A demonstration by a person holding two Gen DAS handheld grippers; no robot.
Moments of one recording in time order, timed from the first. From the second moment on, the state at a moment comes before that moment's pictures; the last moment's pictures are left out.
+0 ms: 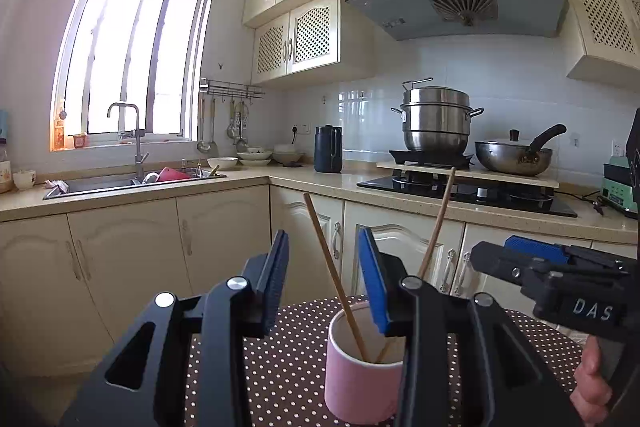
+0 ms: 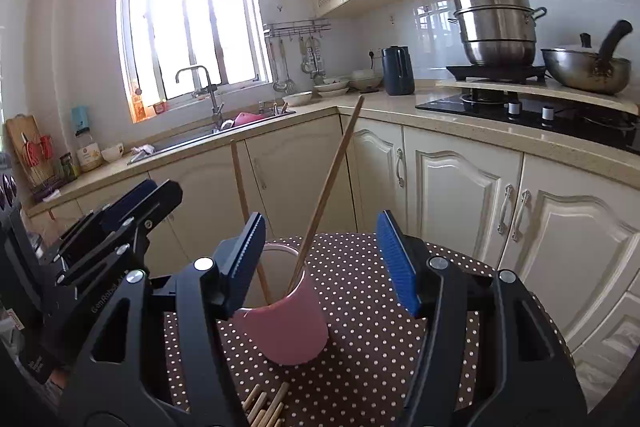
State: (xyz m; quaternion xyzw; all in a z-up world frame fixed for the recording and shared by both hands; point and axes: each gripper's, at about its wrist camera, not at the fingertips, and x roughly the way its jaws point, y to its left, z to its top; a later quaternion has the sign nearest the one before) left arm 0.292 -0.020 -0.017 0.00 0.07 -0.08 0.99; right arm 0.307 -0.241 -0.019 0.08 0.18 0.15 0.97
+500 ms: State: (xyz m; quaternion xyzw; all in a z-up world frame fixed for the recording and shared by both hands) left arm 0.237 -0.008 -0.011 -0.01 0.12 -0.08 0.99; right arm 0.231 -0.243 -0.005 0.06 0.16 0.15 0.97
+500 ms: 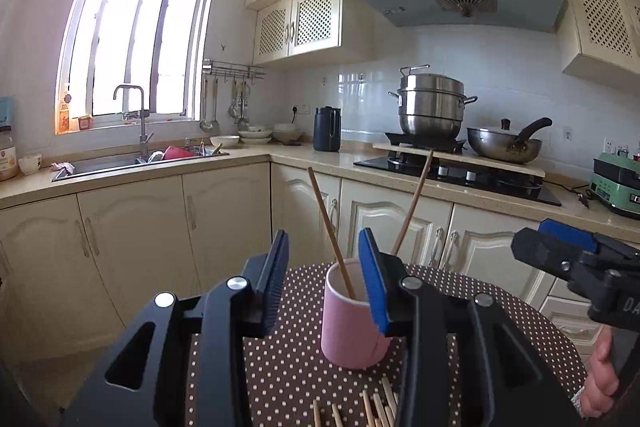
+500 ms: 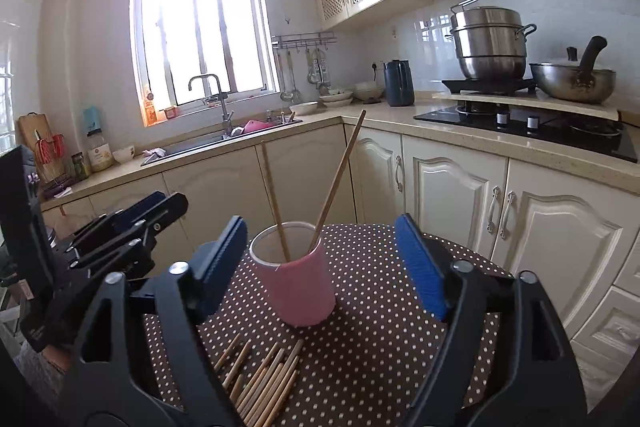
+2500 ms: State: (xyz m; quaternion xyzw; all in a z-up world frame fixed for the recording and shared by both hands) left arm 0.207 -0.005 -0.153 0.03 0.44 -0.04 0.90; right arm 0.206 -0.195 -0.147 0.03 0.45 0.04 0.89
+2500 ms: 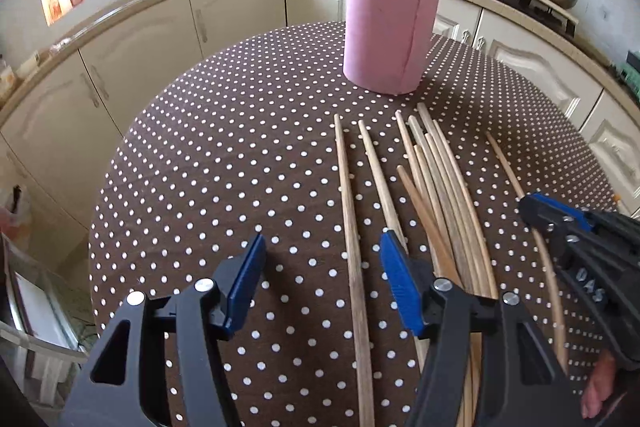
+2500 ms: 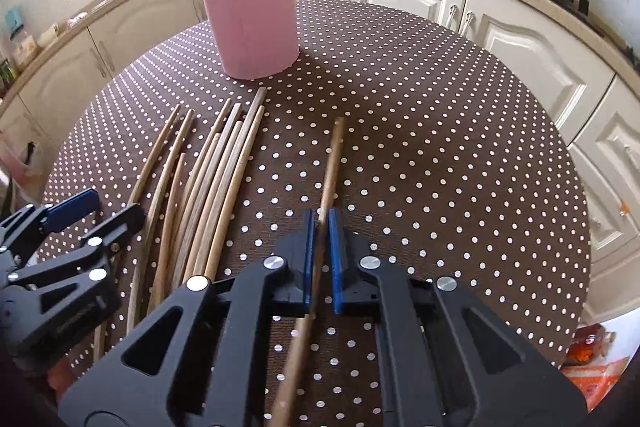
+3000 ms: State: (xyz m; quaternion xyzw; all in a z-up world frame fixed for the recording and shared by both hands) left arm 0.204 0.019 -0.135 -0.05 0.38 -0.06 0.92; right arm 0.194 -0.213 -0.130 0.09 0.40 0.07 0.91
